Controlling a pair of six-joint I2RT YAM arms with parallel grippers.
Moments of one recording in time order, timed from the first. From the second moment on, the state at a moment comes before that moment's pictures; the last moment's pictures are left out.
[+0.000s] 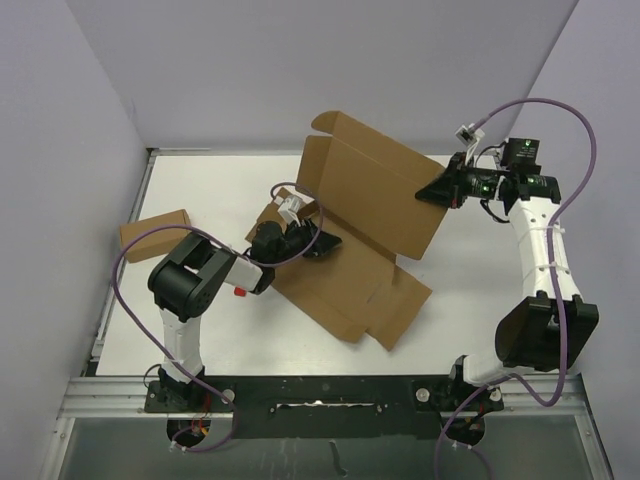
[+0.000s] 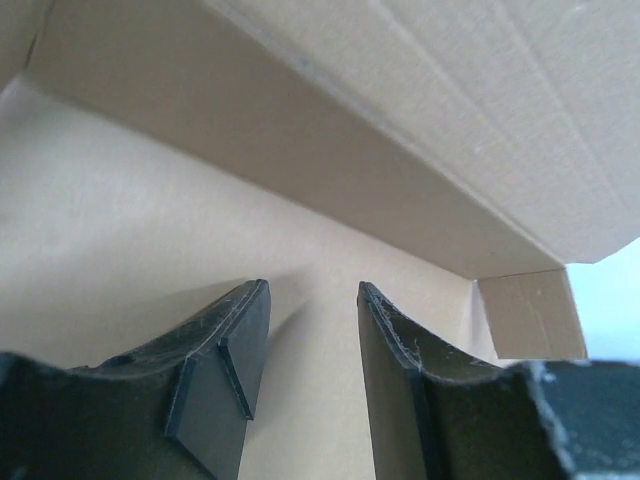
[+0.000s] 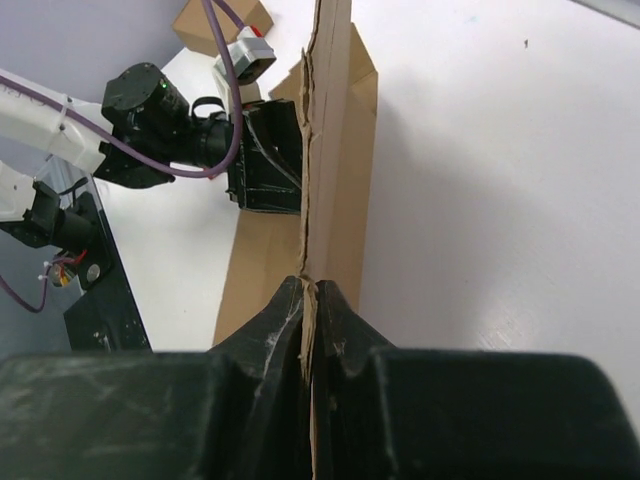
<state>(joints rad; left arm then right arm) -0.57 1.98 0.81 1.05 0.37 -0.79 -0.15 1.49 1.51 -0.77 -1.16 -0.28</state>
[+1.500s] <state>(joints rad) -0.68 1.92 0.93 1.24 0.13 -1.23 -0.21 1.45 1.32 -0.13 -1.32 0.40</state>
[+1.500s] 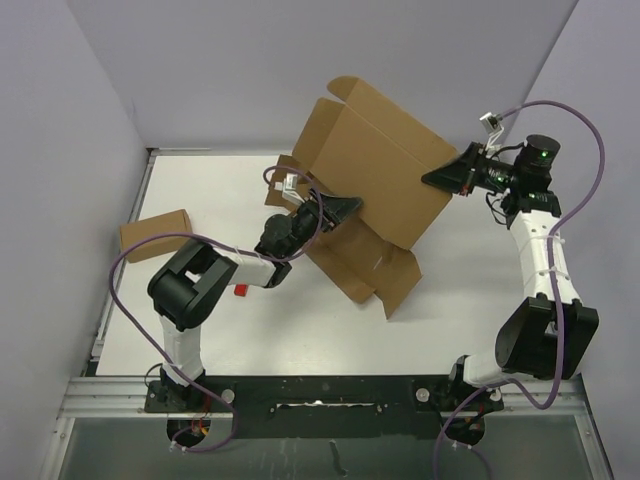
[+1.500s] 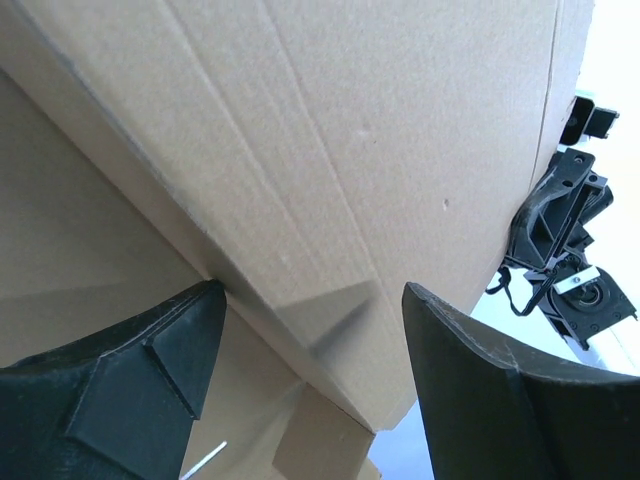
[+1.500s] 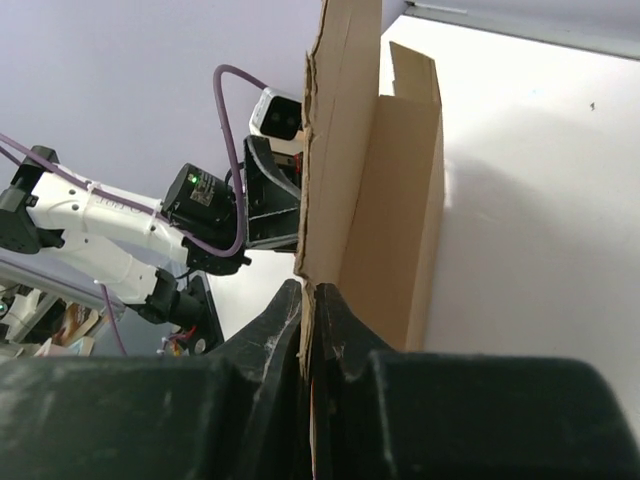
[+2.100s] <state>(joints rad) -0.67 1.95 0.93 1.35 0.11 -1.37 -0.23 1.47 1.23 -0.06 -1.26 0.45</state>
